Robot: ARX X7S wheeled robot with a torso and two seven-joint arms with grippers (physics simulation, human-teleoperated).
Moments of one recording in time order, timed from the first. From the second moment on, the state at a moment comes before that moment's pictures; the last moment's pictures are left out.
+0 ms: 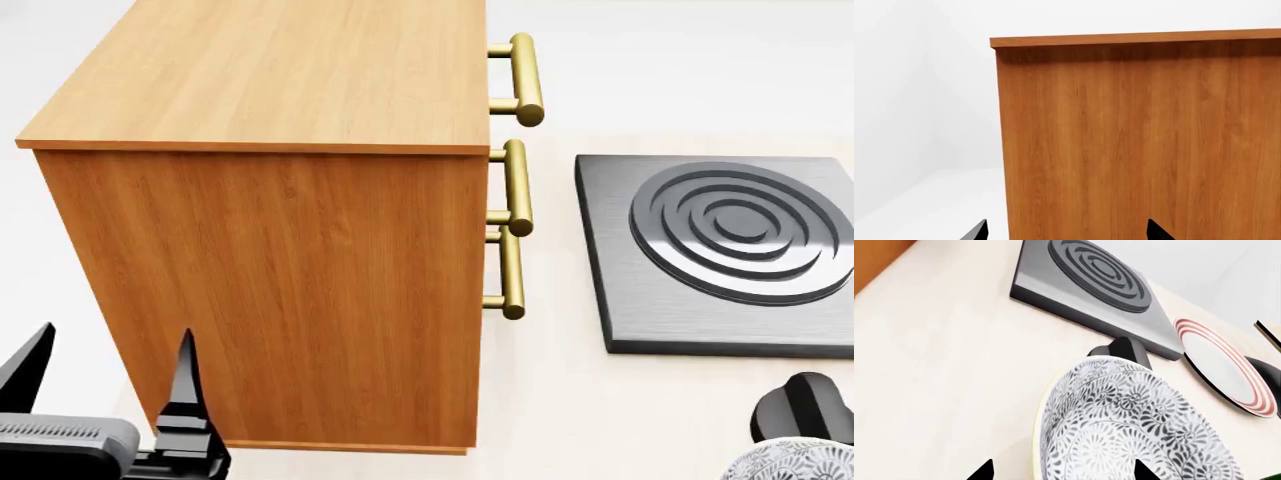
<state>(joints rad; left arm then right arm) -0.17 -0.34 0.34 0.37 -0.28 -0.21 -0.42 -0.07 0.69 -0.17 -0.63 0.51 0.93 0.56</state>
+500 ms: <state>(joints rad) -0.17 -0.34 0.35 0.36 -0.28 -0.20 -0.42 -0.07 0.69 -0.17 -0.62 0.51 0.92 0.57</state>
